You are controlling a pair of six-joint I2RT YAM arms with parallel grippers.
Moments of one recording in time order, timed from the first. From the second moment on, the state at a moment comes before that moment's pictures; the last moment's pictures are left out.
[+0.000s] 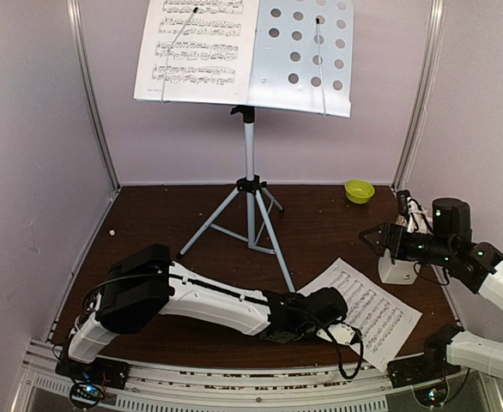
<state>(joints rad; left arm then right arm) -1.41 2.34 1.66 -0.10 -0.43 1.01 0.36 0.73 0.62 -0.36 -0.28 0.48</state>
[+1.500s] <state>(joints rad) -1.17 1.01 0.83 -0.26 -0.16 -0.29 0.44 0.82 0.83 -0.30 -0.38 0.55</state>
